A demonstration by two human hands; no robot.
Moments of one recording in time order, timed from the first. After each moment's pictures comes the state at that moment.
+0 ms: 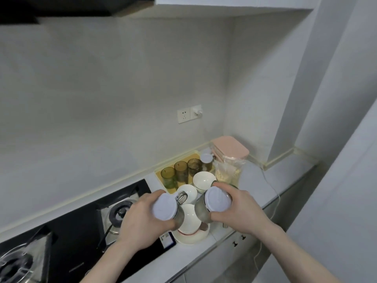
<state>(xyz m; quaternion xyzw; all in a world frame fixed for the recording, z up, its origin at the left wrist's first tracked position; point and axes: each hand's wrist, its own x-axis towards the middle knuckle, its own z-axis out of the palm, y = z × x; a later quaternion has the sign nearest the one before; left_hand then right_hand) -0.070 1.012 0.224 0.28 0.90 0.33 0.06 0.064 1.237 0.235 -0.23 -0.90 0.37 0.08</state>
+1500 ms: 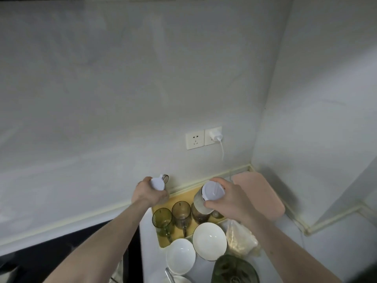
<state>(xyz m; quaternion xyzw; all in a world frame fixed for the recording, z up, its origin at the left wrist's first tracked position) -0.414 1.241 0.130 -0.01 0.94 0.31 0.11 -0.238 1.474 0.186 -0.19 -0.90 0.39 0.02</state>
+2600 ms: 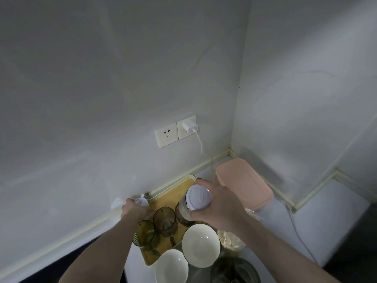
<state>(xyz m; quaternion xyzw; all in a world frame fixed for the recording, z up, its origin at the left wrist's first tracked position) -0.484 1.275 0.009 -0.09 0.94 0.21 0.24 -0.246 1.477 0.181 -0.18 -0.92 0.34 0.04</state>
